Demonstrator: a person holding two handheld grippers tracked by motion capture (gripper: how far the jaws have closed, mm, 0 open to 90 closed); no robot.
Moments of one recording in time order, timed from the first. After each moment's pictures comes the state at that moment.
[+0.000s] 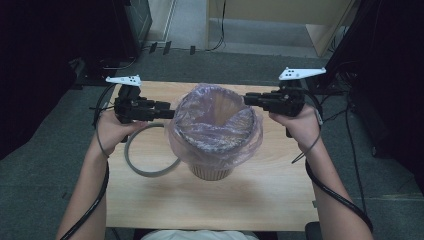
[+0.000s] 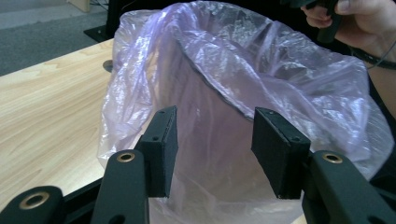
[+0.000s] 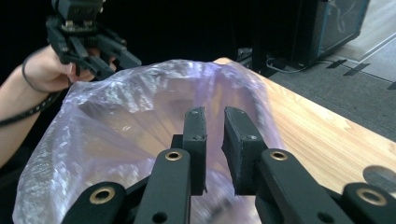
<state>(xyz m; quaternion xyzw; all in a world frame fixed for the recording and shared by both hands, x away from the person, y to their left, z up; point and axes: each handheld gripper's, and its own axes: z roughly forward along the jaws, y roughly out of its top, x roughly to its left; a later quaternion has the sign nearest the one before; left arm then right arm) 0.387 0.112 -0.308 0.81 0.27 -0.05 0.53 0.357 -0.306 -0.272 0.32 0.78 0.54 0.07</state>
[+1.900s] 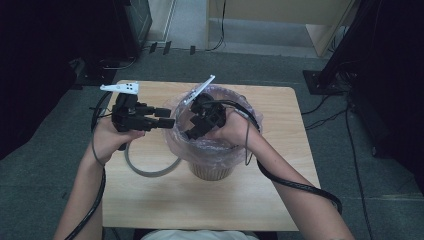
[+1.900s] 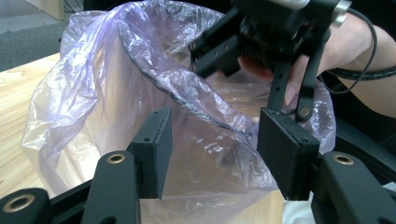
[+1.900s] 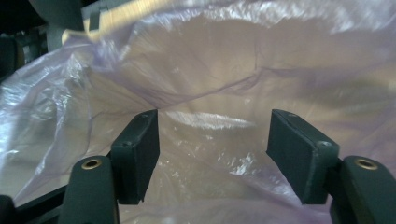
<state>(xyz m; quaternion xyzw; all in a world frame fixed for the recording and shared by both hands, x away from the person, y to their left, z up) 0.364 0.112 -0.306 0.80 0.23 -0.07 0.54 0.368 -0.131 -0.306 0.23 0.92 0.33 0.00</state>
